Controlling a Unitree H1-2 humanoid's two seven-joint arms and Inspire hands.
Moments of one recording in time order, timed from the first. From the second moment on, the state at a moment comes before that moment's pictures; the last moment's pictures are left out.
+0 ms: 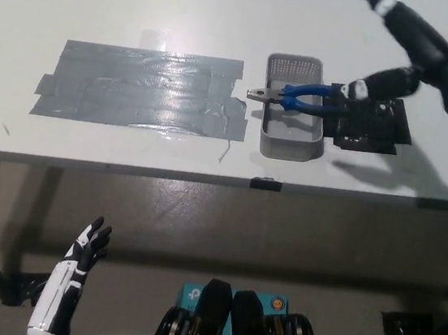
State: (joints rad) left_arm 0.11 0.11 -0.02 -0.10 0.09 -0.09 -0.03; right_arm -0.99 -0.48 0.41 0.20 -0.24 0.27 0.40
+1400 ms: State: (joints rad) left_arm 0.09 0.13 -0.04 -0.10 0.19 -0.09 -0.03; right_arm -1.29 -0.23 0.62 0.88 -0.46 0.43 0.61
